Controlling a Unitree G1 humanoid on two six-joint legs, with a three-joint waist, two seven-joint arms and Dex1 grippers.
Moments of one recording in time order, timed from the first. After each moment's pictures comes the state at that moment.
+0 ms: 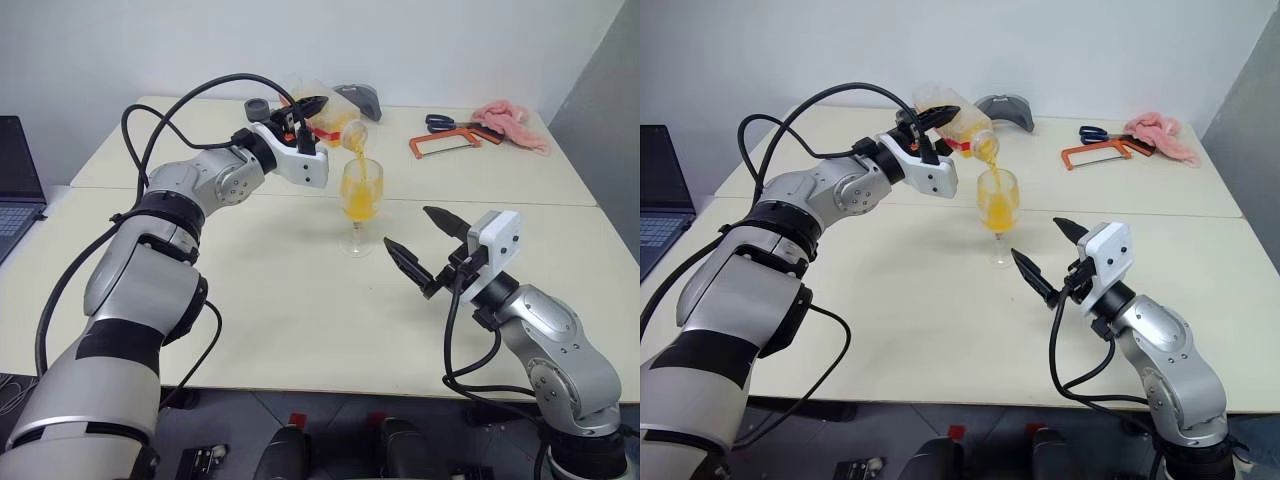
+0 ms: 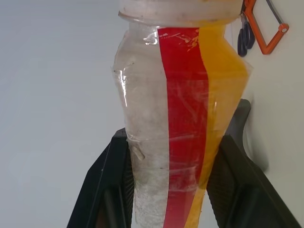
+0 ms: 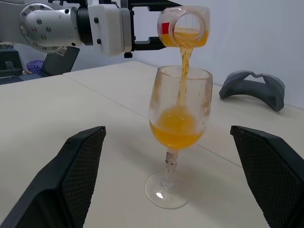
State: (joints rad) left arm -1.39 0.54 -0.54 1.26 0.83 -0.81 0.23; right arm -0.18 -0.39 -0.01 -0.63 0.40 0.51 0.43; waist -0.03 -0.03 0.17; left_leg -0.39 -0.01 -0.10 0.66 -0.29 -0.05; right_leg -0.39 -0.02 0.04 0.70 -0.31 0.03
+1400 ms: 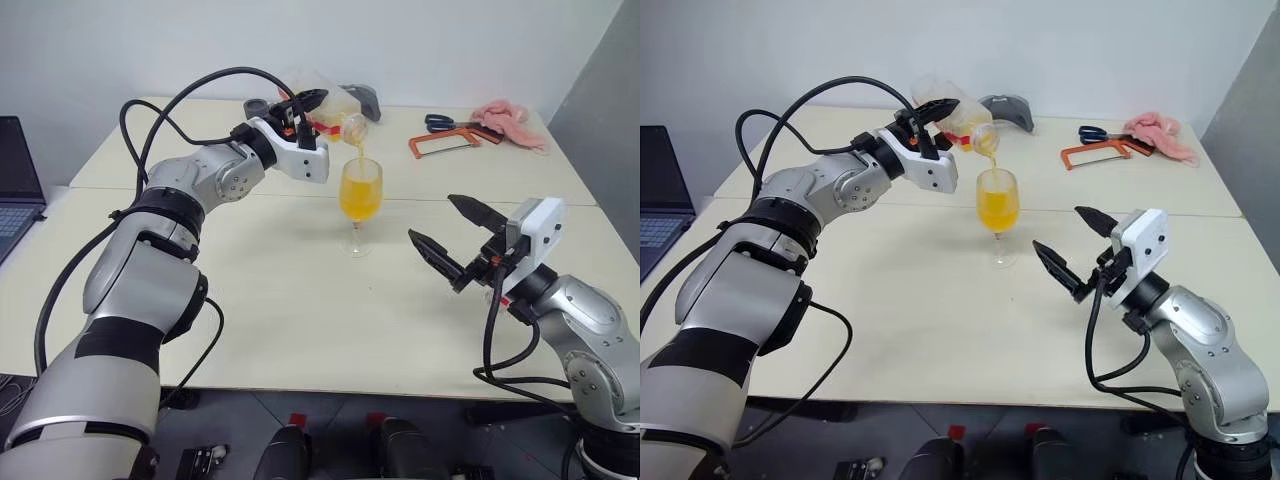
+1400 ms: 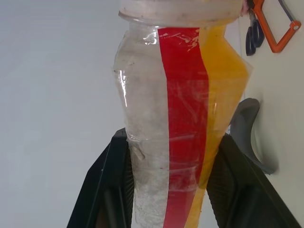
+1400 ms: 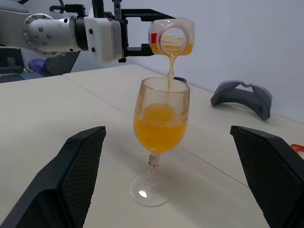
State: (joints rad) left arm -1.40 0.54 -0.55 1.26 0.83 -0.80 0.25; right arm -0.19 -0.51 -0.14 -0.64 0.53 0.52 0.50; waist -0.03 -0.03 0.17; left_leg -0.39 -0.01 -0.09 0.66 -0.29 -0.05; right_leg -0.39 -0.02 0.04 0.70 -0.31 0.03
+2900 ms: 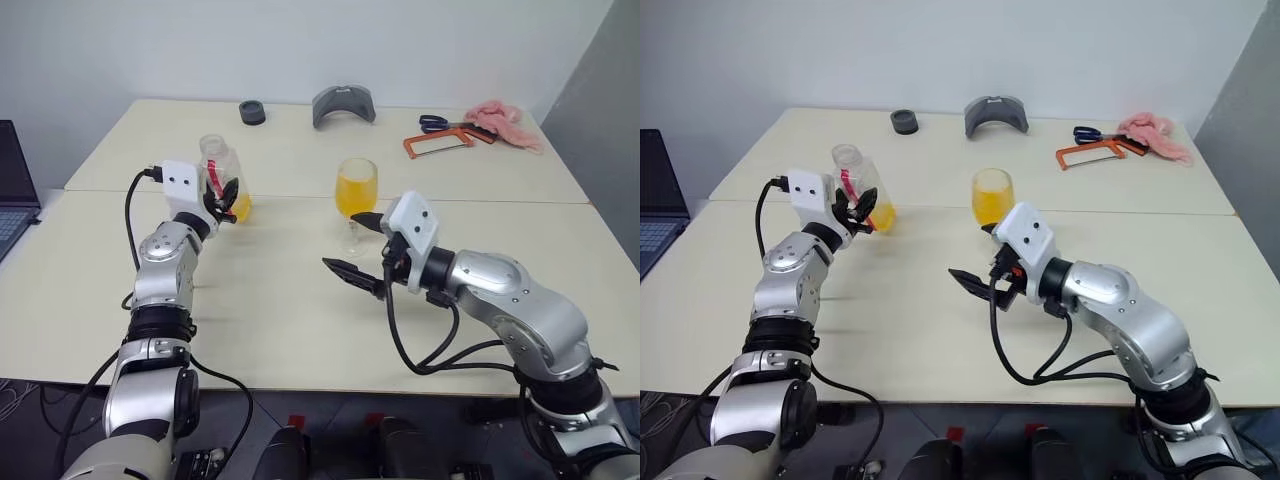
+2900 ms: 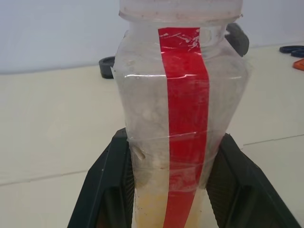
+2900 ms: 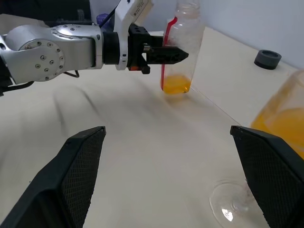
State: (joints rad) left arm -0.70 0.44 0.23 0.58 -0.20 0.08 -0.38; right arm -0.56 -0.42 0.26 -0.54 0.44 0.82 0.46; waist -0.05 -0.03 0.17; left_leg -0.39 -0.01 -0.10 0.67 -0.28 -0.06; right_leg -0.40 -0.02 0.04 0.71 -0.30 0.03
